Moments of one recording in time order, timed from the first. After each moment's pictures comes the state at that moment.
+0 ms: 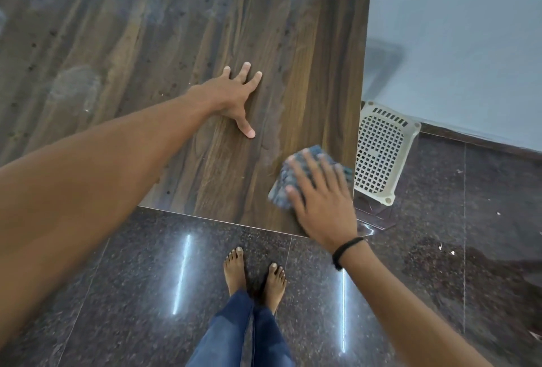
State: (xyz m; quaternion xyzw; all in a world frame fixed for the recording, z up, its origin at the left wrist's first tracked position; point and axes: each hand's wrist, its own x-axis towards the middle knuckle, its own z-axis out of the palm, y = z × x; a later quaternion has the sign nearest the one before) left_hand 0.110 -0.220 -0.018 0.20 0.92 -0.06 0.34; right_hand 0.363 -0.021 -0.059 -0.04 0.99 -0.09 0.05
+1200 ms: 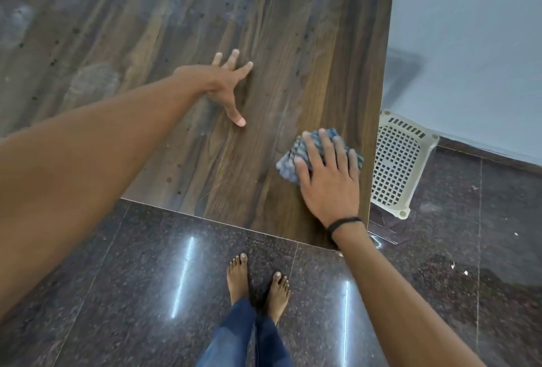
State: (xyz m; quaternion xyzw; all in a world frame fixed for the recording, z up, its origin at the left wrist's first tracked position) left_hand 0.084 -0.265 -0.008 0.14 0.92 -0.05 0.36; right_hand 0.313 -0.044 -0.065 0.04 0.99 -0.10 0.00
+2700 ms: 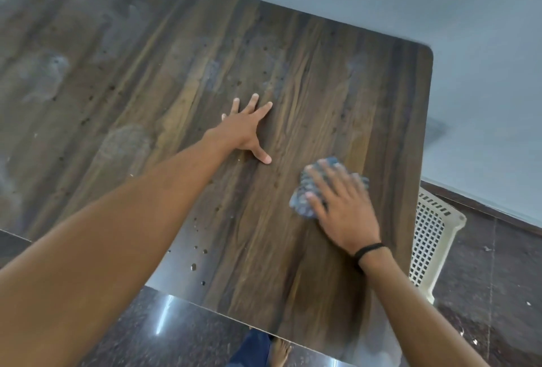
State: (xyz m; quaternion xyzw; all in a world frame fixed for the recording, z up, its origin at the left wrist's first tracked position) left_hand 0.007 -0.292 -0.017 0.08 0.94 0.10 0.33; right_hand 0.176 -0.049 -0.064 -0.11 0.99 -0.08 0.01
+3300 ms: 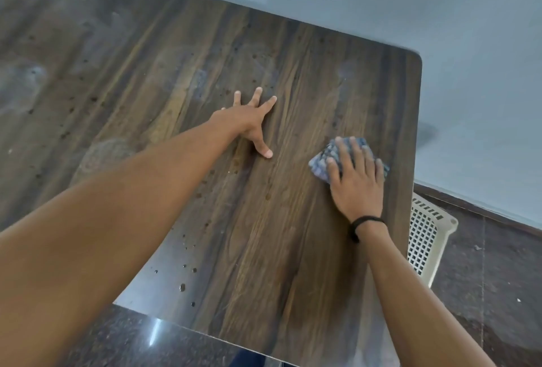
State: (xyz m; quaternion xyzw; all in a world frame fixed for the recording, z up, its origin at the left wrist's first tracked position) left_hand -0.041 -0.268 -0.006 0.09 0.92 0.06 0.37; right_hand 0.112 -0.031 -0.057 0.08 0.99 -0.11 0.00
